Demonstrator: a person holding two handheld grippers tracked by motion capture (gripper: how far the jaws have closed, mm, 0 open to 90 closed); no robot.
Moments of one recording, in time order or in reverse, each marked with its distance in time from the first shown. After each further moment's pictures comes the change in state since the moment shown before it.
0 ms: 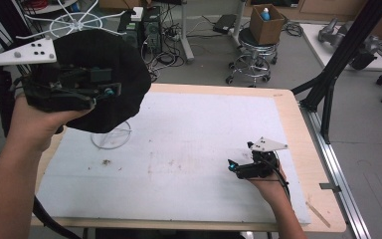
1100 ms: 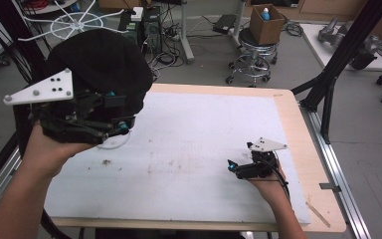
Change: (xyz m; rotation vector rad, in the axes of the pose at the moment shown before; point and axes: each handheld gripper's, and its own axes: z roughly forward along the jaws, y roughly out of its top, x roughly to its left) left arm -0.043 -0.028 0.010 -0.003 -0.115 0.038; right arm 0.001 0.000 0.001 0.008 0.000 -0.002
